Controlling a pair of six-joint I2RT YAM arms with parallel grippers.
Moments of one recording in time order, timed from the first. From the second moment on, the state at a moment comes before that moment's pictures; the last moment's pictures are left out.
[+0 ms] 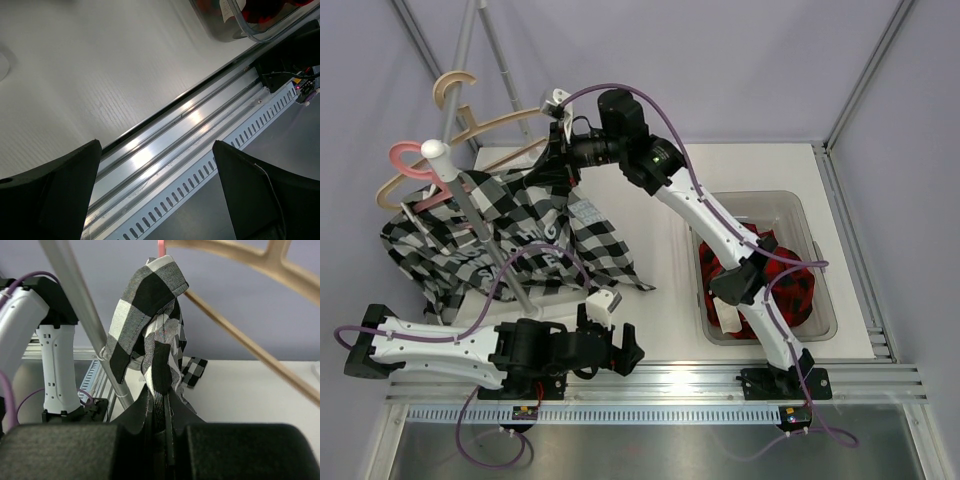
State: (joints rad) left arm -1.59 0.80 0.63 -0.60 -0.53 -0.99; right arm 0.85 2.31 2.76 -0.47 -0.86 0.07
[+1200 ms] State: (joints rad) left arm -1.60 0.99 1.16 -0.55 -0.68 -0.63; right arm 0.79 1.19 1.47 -0.50 -0.19 0.05
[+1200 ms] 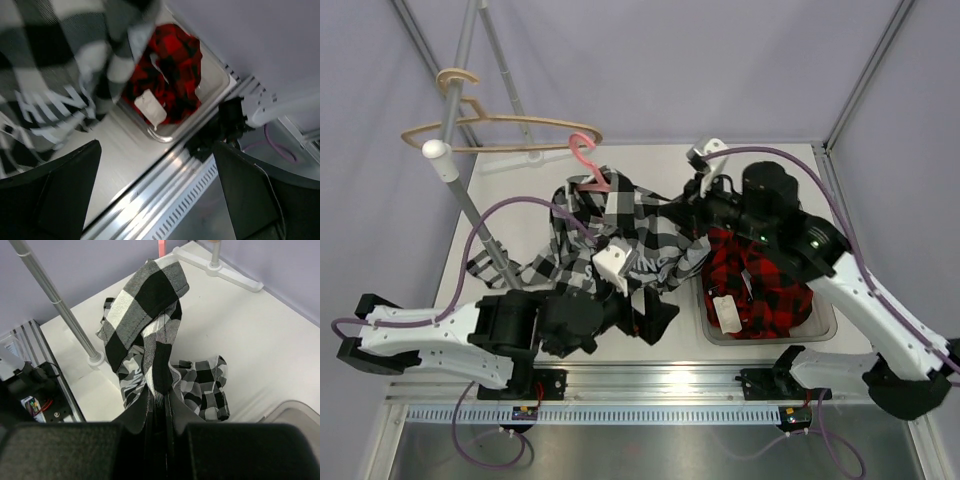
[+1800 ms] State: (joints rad) left arm -1.16 1.25 1.83 -0.53 -0.60 -0.28; right arm 0.78 0.75 1.32 -0.66 -0.04 0.12
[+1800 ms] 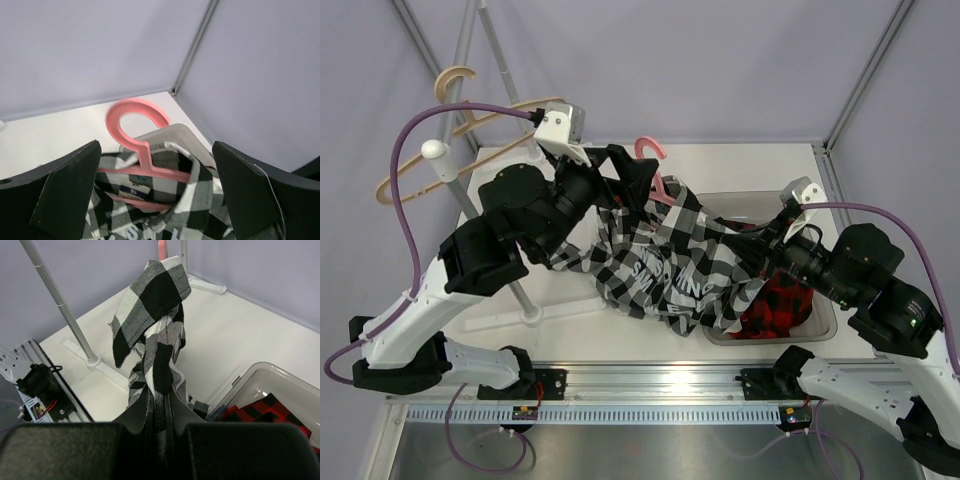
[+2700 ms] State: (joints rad) left arm -1.11 1.22 1.61 -0.45 -0.50 -0.31; right arm 0.79 0.59 1.25 -0.69 -0.20 0.21
